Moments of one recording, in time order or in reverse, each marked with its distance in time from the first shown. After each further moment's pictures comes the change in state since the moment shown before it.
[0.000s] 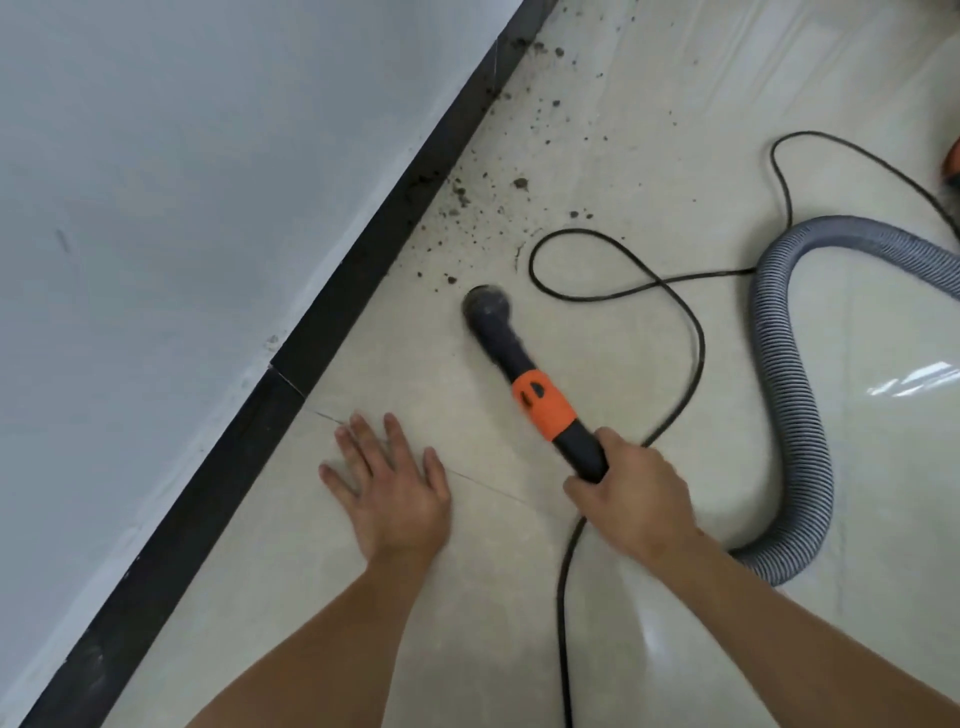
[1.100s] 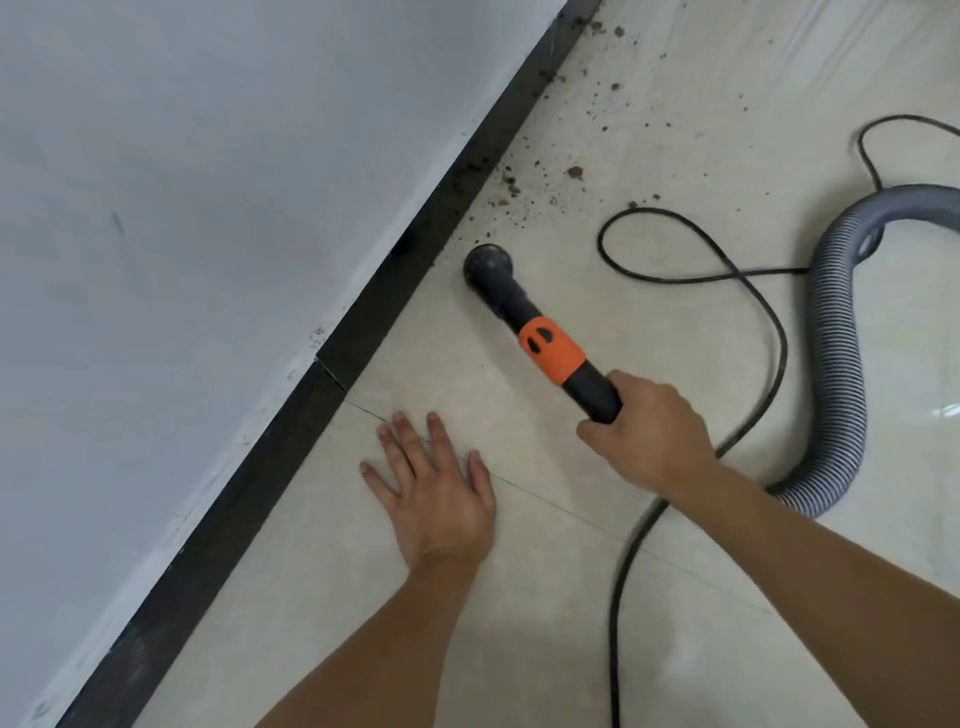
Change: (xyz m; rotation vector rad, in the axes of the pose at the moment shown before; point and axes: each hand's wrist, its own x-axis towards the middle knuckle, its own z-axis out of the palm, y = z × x) left_hand 0.002 -0.001 0.006 -0.015 0.034 0.001; right_hand 0.062 -0.043 -0.007 0.012 -0.029 -0.102
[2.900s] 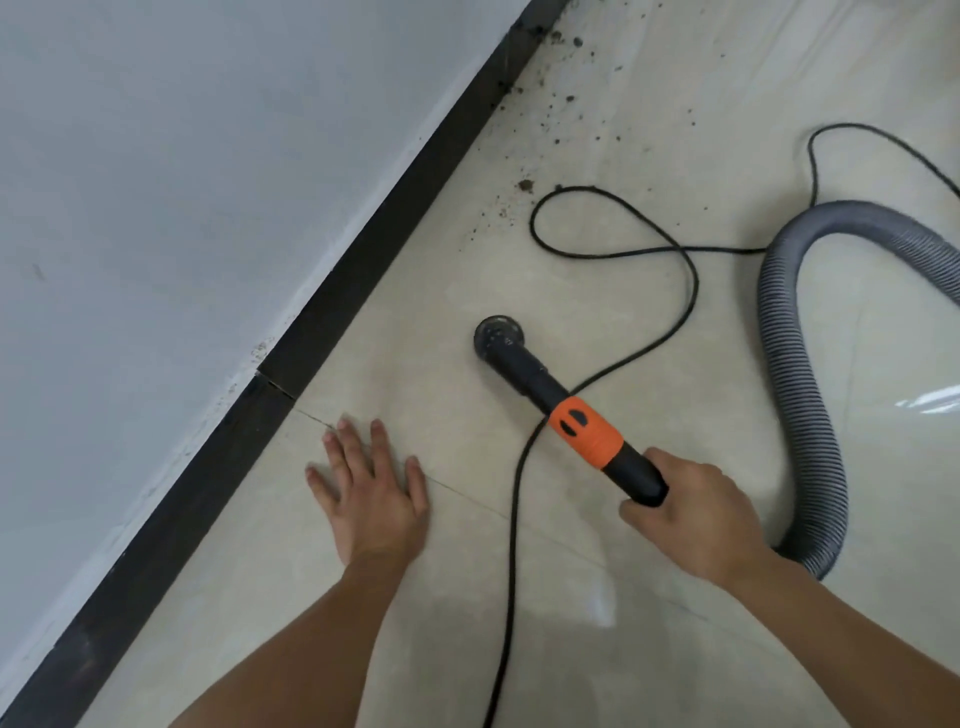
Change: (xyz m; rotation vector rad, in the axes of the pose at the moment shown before) left_hand -0.002 0.002 -0.011 0.007 -0.067 -0.039; right_hand -0.060 0.093 -0.045 -0.033 -0.095 0.055
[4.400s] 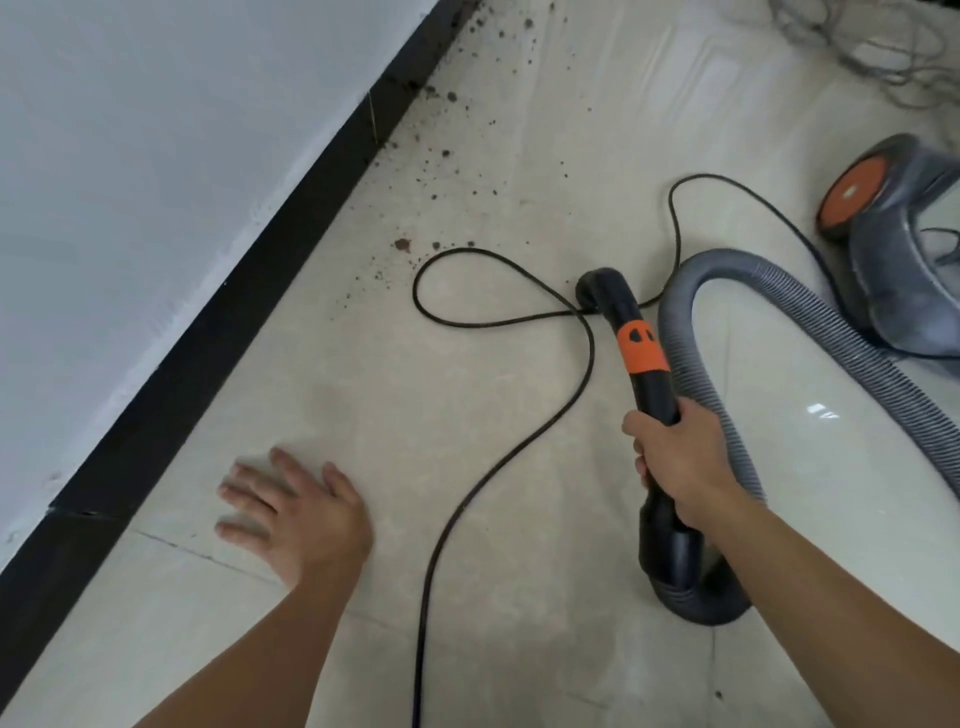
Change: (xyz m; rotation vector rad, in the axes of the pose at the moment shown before) left_hand 0.058 0.110 0.000 -0.045 -0.062 -0.289; right_hand 0.099 0.076 -0.076 0.879 0.317 0.425
